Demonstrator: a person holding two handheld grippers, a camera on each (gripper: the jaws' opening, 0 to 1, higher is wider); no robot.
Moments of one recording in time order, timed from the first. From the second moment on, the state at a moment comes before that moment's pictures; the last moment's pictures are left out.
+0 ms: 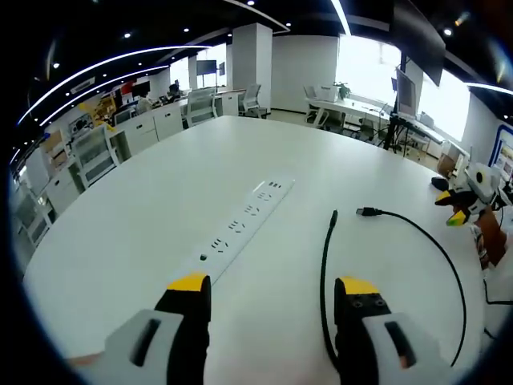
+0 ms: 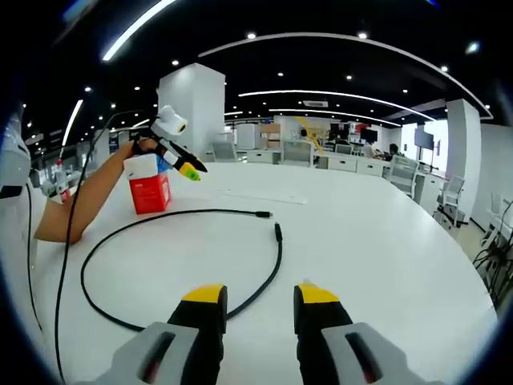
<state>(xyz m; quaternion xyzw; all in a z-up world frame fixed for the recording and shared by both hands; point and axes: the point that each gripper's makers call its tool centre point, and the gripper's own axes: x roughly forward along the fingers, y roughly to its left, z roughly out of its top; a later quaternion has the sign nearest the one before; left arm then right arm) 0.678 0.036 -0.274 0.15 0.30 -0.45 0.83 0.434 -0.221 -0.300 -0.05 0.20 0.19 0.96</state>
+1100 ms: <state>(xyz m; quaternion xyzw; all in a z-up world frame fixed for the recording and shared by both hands) 0.681 0.042 -0.275 0.15 0.31 -0.43 0.84 0.431 -0.234 -0.309 -0.05 0.21 0.17 0.96</state>
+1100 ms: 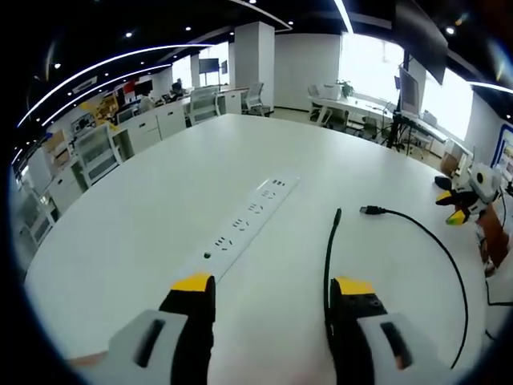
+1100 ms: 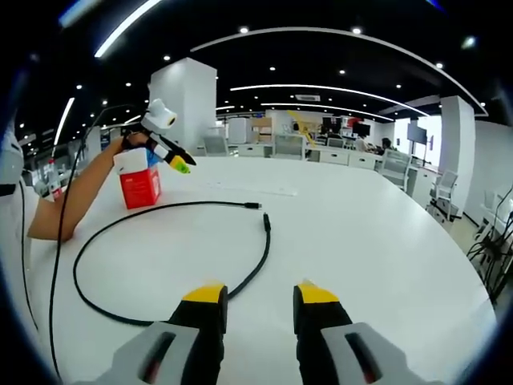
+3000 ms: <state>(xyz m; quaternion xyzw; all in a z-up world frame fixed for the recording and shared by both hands) 0.699 0.055 -0.275 0.13 0.32 -0.37 0.86 0.471 -0.226 -0.307 -0.07 0.22 0.18 0.96</state>
